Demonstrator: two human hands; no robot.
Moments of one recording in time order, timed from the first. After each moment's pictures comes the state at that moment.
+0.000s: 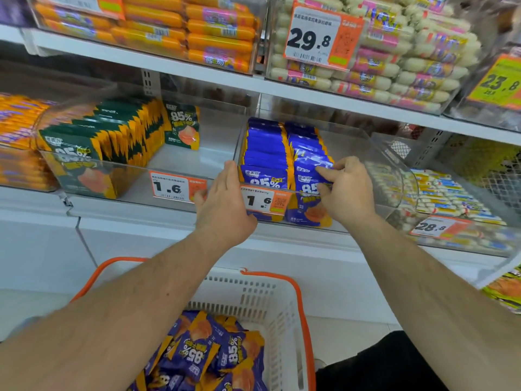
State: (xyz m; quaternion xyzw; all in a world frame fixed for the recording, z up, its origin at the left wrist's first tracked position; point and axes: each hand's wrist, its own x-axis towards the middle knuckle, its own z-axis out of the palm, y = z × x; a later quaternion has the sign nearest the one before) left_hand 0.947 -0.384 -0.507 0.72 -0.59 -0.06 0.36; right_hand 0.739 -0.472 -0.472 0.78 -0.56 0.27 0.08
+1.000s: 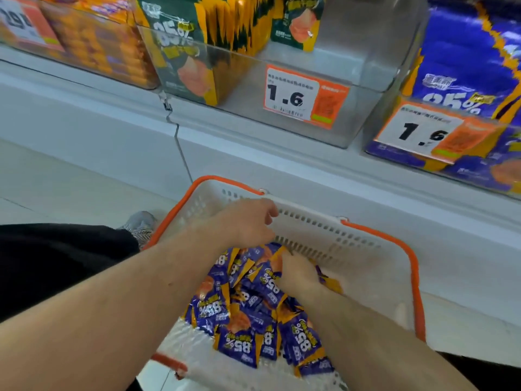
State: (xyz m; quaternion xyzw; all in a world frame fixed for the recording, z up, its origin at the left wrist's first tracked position) left_hand 1.061 -0.314 -0.632 0.73 -0.58 -0.36 0.07; right_hand 0.907 -0.356 -0.794 0.83 -0.47 -0.22 -0.21
